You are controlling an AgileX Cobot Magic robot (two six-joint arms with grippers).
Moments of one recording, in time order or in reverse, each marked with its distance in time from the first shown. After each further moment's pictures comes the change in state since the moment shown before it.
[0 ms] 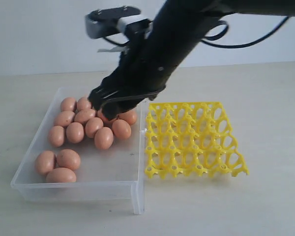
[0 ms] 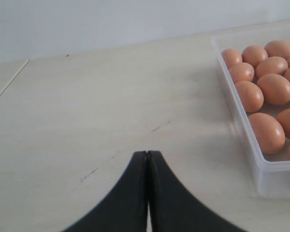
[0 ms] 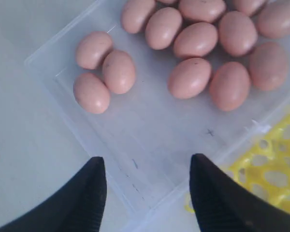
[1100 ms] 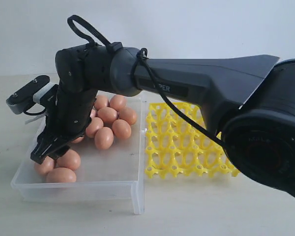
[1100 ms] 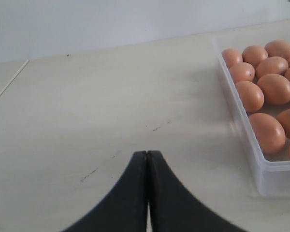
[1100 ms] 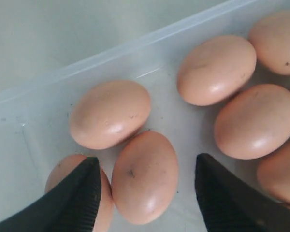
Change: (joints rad) left arm 0.000 0.000 0.000 0.000 0.000 0.000; right arm 0.160 0.597 -0.548 -0.112 0.011 -0.120
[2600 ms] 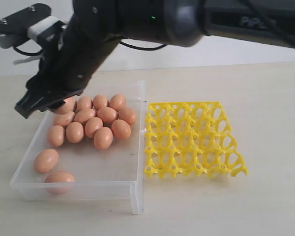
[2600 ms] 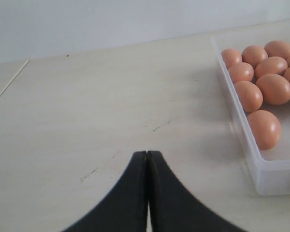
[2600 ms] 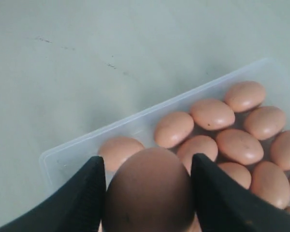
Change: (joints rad) left arm 0.000 0.000 0.000 0.000 0.000 0.000; right arm -0.004 -0.346 0.243 0.019 -0.197 0.031
